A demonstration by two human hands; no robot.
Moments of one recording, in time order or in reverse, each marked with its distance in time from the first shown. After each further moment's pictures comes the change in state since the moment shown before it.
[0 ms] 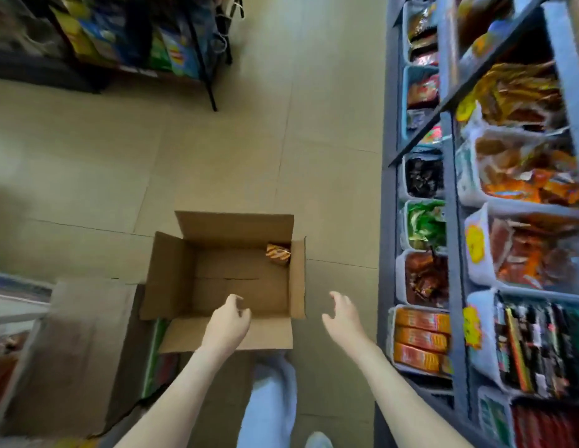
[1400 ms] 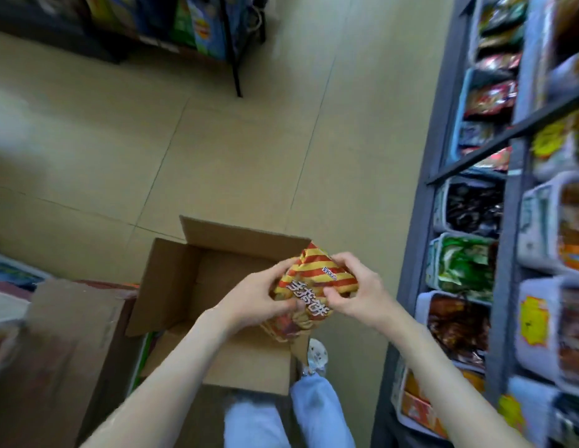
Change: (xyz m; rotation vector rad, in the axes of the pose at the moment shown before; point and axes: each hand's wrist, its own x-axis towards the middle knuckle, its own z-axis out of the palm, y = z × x) left_hand 0.108 0.103 -0.060 -0.145 -0.280 0.361; right_hand 0.112 -0.100 -0.101 0.112 -0.179 -0.475
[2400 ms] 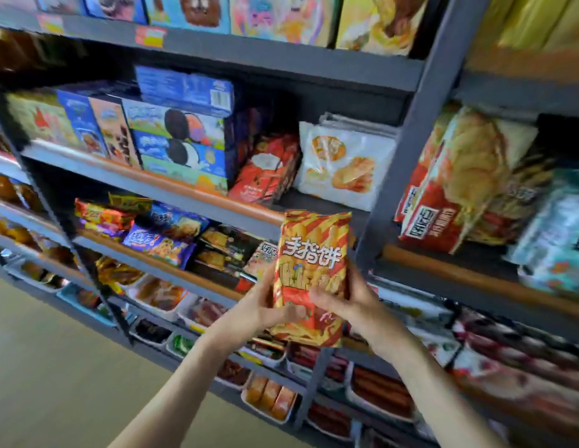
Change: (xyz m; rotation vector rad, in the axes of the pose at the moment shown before) left_hand -0.327 0.376 0.233 0.099 -1.170 0.792; right_hand -0.584 -0.131 -0.011 0.680 1.508 -0.018
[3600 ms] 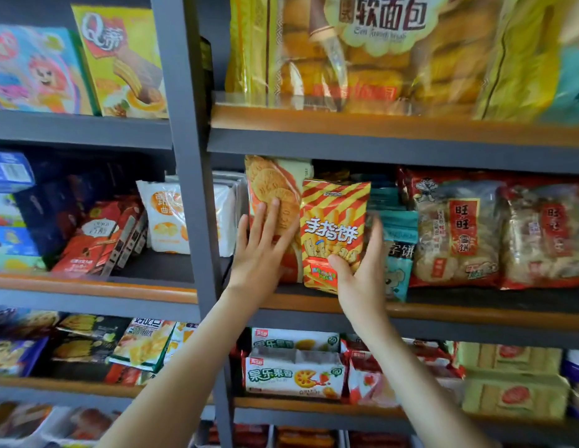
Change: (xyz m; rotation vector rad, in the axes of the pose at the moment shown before) left_hand 0.218 0.038 0.187 1.643 0.481 0.905; right_hand -0.035 -0.010 -0.215 -0.367 0.956 -0.445
